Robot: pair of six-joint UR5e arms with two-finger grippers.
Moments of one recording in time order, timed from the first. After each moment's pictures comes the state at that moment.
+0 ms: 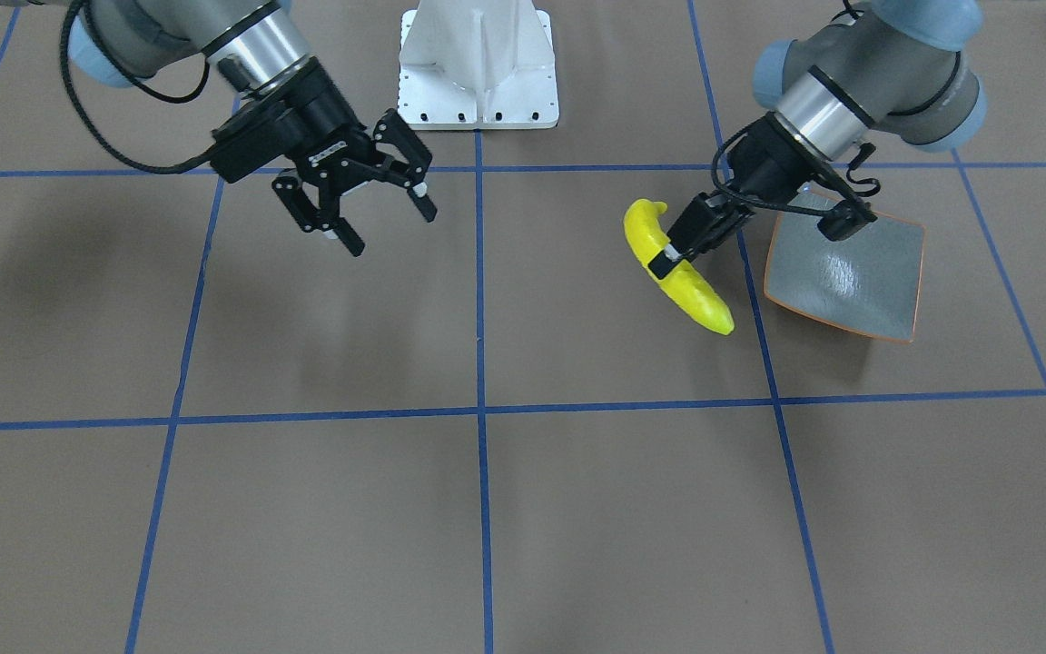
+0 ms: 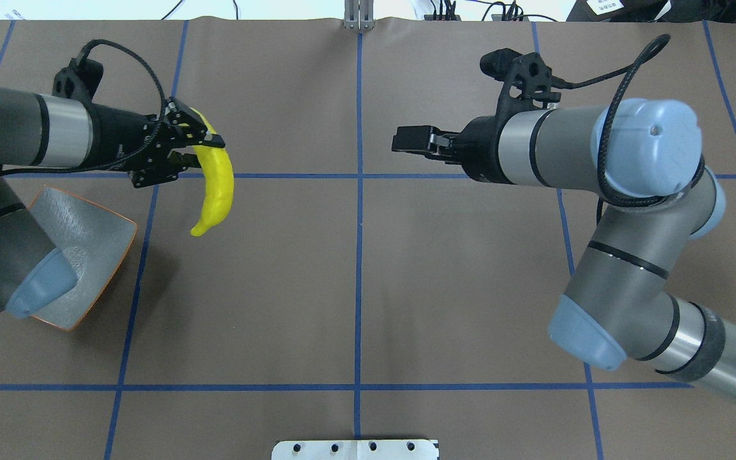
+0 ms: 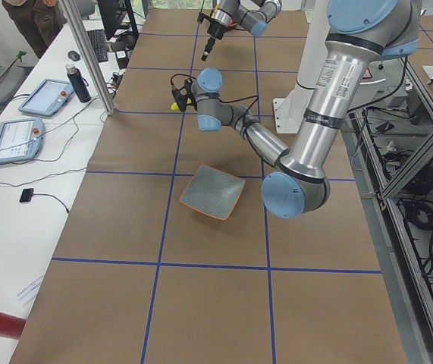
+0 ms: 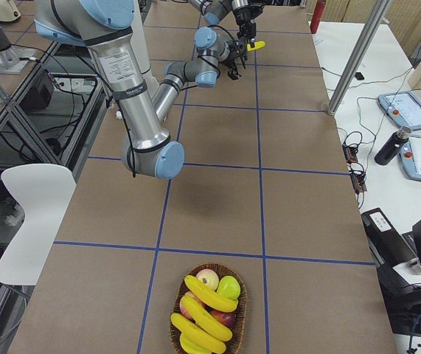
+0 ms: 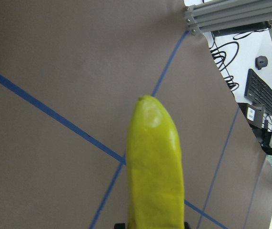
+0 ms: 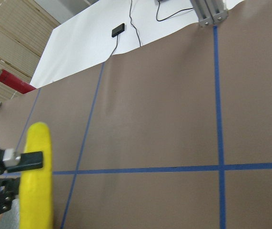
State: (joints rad) left arm -0.83 -1.81 -1.84 -2.46 -2.03 -1.89; right arm 0.68 -1.14 1.95 -1.06 1.76 1.33
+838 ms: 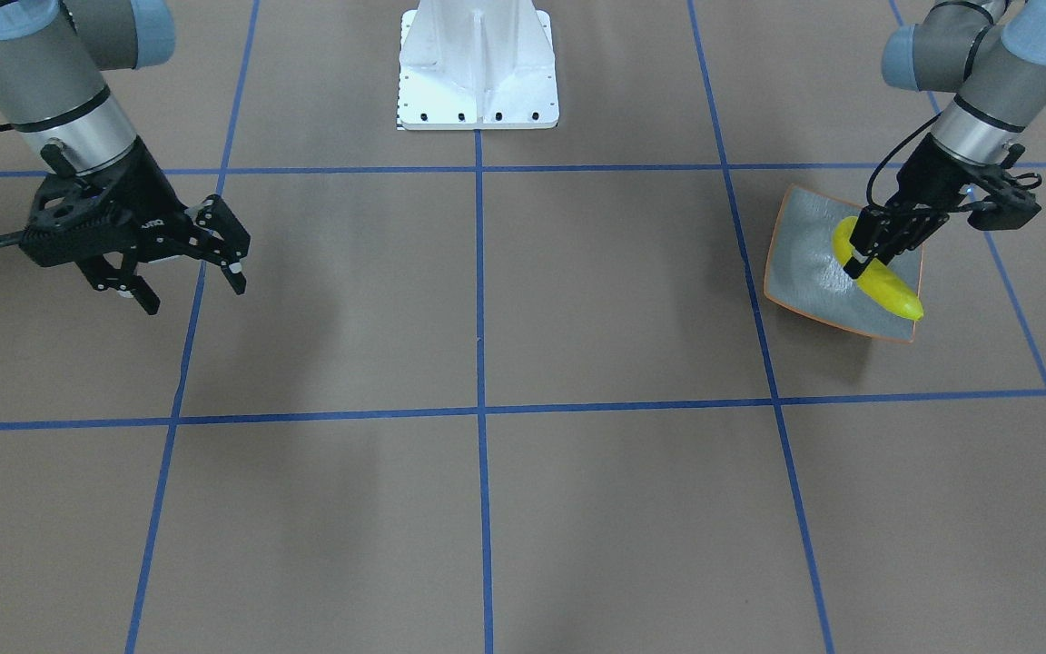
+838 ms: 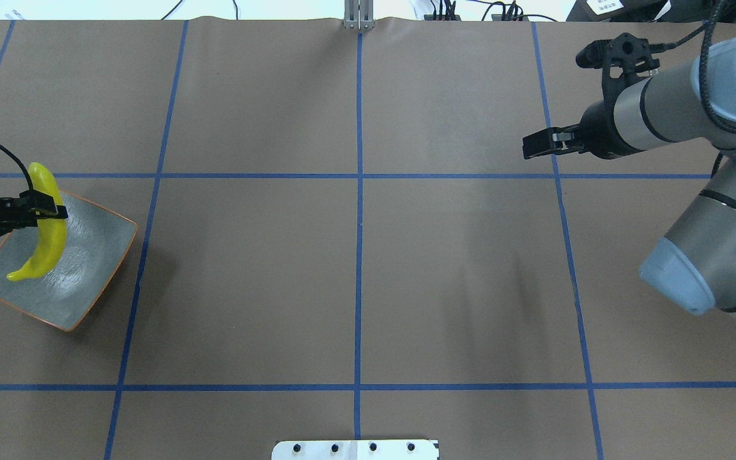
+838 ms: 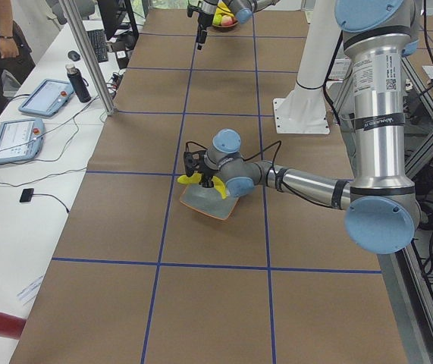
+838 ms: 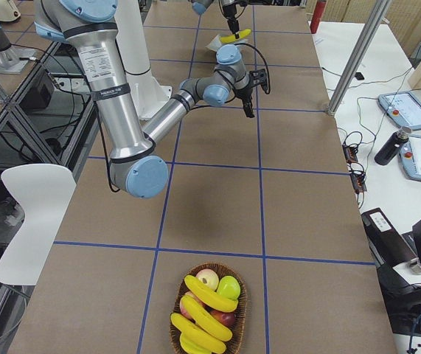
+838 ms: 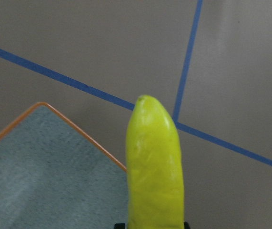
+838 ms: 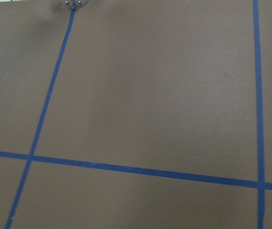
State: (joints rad) left arm -0.89 -1.44 -1.80 -2.46 -1.98 -1.29; right arm 0.89 -1.32 1.96 -1.31 1.98 0.84
